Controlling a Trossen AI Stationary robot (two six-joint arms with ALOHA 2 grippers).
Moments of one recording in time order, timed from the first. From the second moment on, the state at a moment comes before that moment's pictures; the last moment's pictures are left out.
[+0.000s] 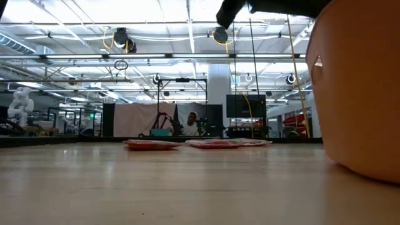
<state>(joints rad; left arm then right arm) -0.49 2.21 1.77 -0.18 -0.55 -0.30 1.22 1.46 0.81 -0.06 0.31 0.59</state>
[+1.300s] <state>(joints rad) -0.46 2.16 1.77 -0.42 -0.76 -0.32 1.22 1.15 0.81 -0.55 0.59 0.73</state>
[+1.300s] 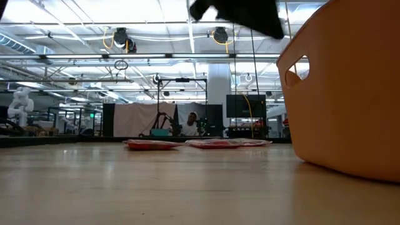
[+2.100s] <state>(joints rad) -0.41 2.16 1.77 -0.54 -0.36 -0.38 0.86 1.12 0.72 -0.91 0.68 1.03</state>
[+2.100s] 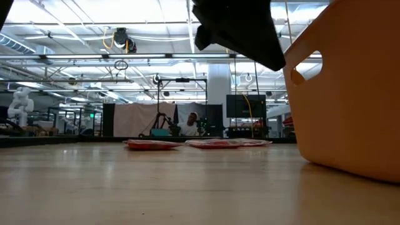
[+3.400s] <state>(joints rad) -0.35 2.12 1.39 -0.97 -0.67 -0.80 0.57 1.11 0.58 0.13 0.62 0.07</state>
